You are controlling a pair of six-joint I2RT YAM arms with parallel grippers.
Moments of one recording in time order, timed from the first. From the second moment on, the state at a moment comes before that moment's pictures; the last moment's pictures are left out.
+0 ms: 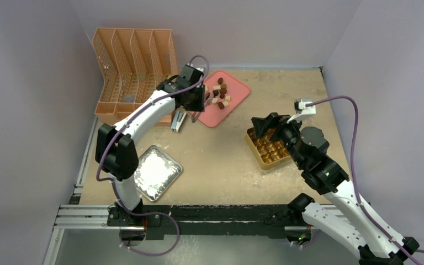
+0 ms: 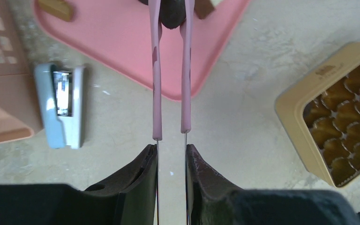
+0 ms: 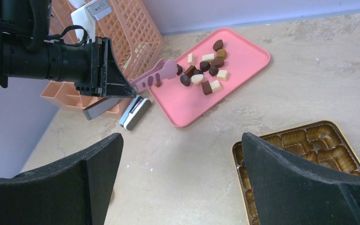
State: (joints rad) left arm -0.52 1.82 1.65 -0.74 -0.02 -0.41; right arm 0.63 0.67 0.81 -0.24 0.31 0.41
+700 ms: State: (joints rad) left arm -0.81 1.82 1.65 -0.64 0.15 -0.39; right arm 0.63 0.59 0.82 -0.31 0.36 0.40
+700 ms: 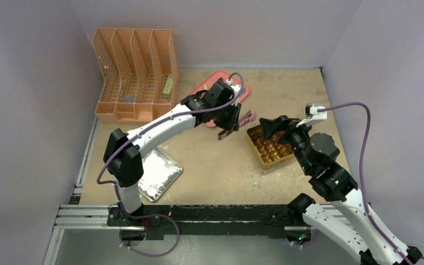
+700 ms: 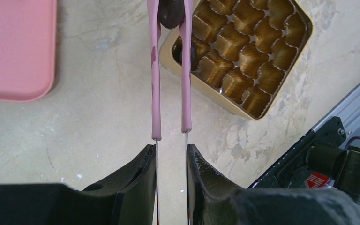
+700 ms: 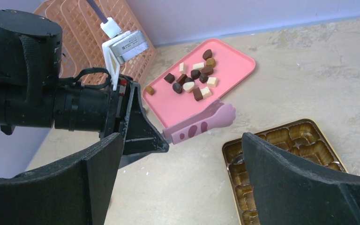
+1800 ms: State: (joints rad) left arm -0.87 1.95 1.68 -0.60 0.20 -0.40; right arm 0.63 0.59 0.82 -0.32 0.38 0.39
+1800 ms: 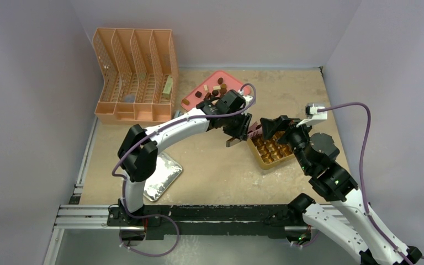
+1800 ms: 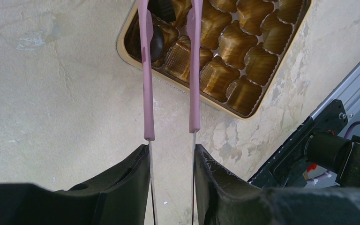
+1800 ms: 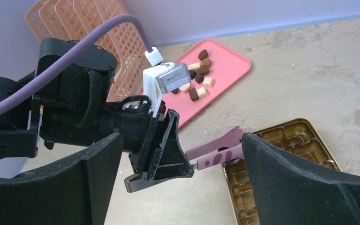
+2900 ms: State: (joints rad) left arm -0.68 1.84 1.71 -0.75 -0.23 -0.47; right arm 0.63 0.59 0.82 -0.32 0.38 0.39
